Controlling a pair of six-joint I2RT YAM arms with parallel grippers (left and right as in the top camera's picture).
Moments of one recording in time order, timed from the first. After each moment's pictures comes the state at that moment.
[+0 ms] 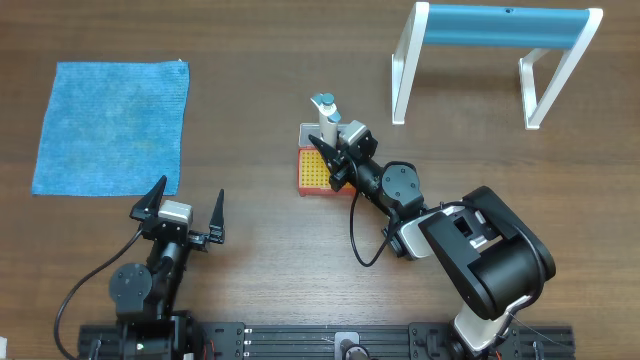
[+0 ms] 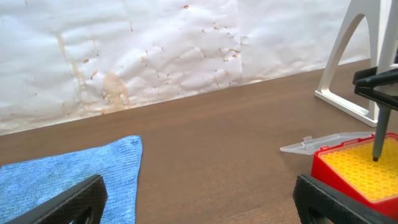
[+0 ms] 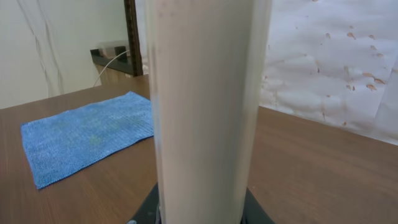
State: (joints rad) left arm 0.10 0.01 0.01 -0.05 0.29 0.13; right arm 0.51 1.87 0.47 1.44 -0.29 0.06
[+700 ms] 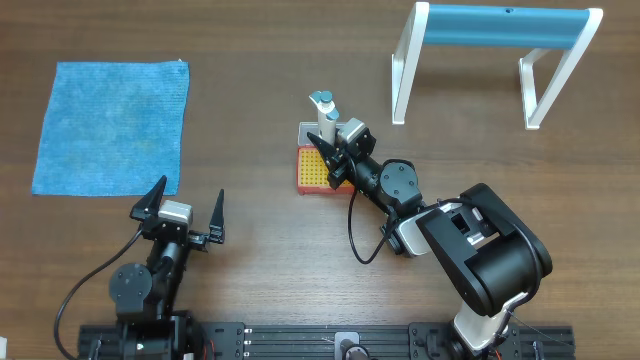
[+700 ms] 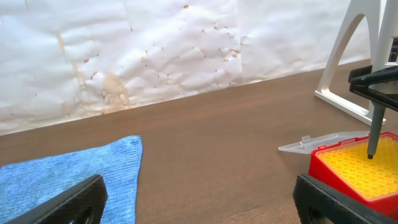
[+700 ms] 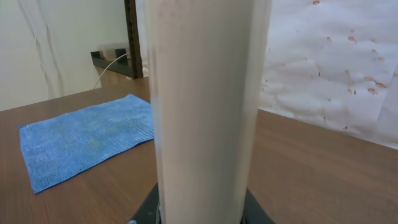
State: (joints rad) left arm 0.10 0.01 0.01 -0.05 0.29 0.13; right arm 0.51 1.89 0.49 1.45 -0.29 0.06
